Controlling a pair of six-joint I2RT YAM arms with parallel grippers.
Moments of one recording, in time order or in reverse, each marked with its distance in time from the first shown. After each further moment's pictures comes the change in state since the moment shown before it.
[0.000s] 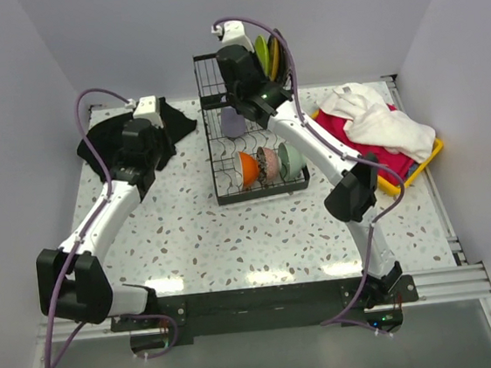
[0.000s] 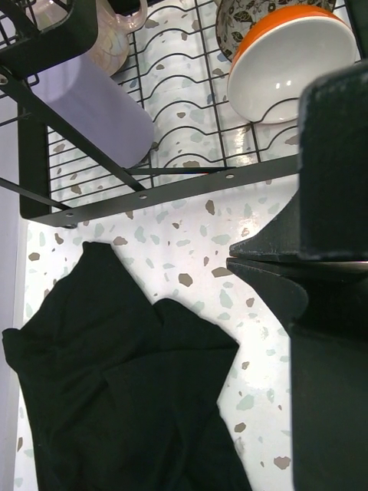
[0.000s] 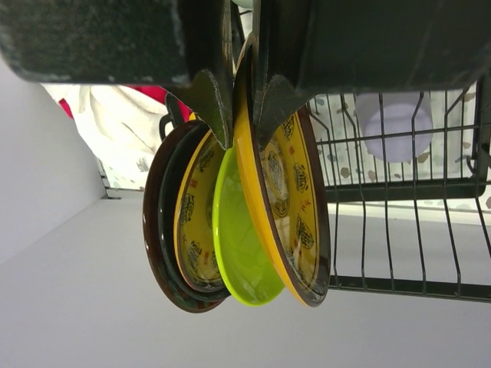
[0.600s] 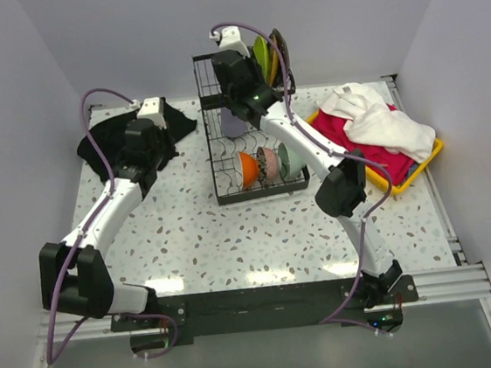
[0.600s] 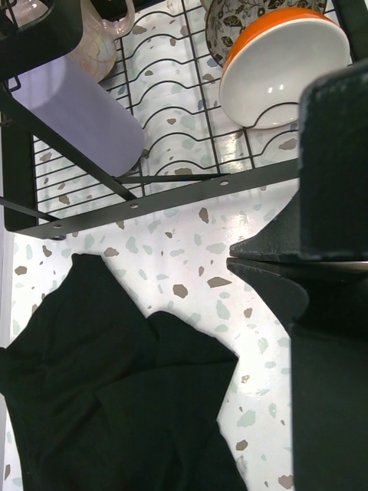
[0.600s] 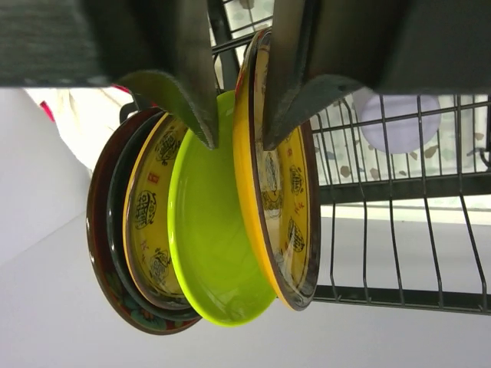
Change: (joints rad) left arm 0.000 0.034 0.000 0.005 0.041 -0.003; right arm -0.019 0.114 0.063 0.021 0.018 0.024
